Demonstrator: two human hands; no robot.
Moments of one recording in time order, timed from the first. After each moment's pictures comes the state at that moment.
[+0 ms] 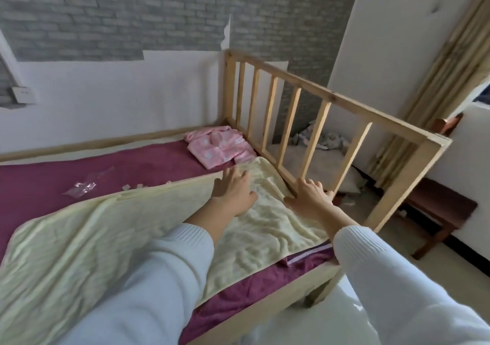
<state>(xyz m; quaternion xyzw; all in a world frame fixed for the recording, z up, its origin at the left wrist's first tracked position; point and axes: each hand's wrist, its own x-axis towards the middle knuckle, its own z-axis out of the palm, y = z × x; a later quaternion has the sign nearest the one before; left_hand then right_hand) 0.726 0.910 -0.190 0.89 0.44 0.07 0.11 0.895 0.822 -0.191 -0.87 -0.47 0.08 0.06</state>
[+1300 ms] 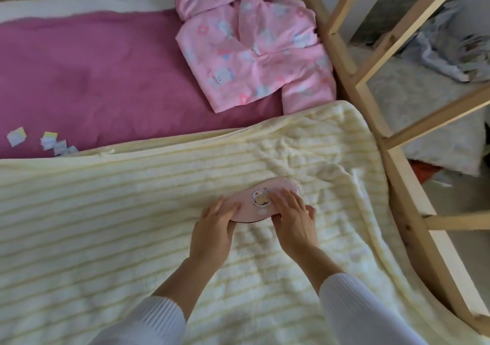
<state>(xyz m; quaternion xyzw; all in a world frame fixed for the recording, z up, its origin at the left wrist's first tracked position) 0.845 1.294 -0.642 0.75 0.57 0.07 0.33 1.025 1.263 -0.623 -0.78 -0.58 0.21 0.06</state>
